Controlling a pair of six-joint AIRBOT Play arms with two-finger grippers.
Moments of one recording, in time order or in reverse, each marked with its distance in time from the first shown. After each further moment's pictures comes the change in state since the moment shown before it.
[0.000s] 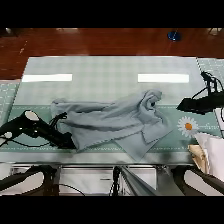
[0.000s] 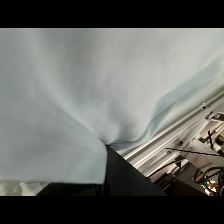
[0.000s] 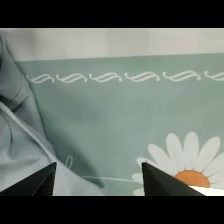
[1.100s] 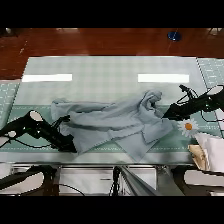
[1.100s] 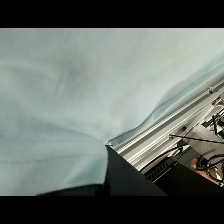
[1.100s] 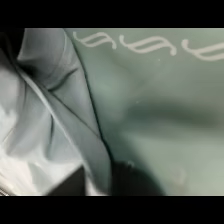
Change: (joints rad) left arm -0.046 -0.028 0.001 0.016 -0.026 -0.021; right arm 0.004 -0.331 0.000 0.273 0.129 -0.154
